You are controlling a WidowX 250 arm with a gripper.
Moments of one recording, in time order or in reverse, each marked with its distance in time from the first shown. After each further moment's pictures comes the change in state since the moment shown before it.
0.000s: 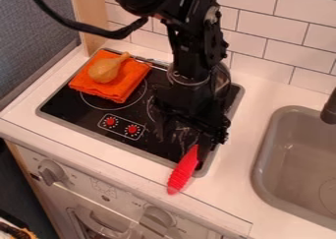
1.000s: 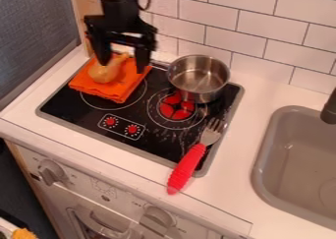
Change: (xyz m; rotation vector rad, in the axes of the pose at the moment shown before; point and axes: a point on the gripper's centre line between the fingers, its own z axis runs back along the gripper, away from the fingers) arm 0.036 0.154 0.042 0.061 -0.075 0.339
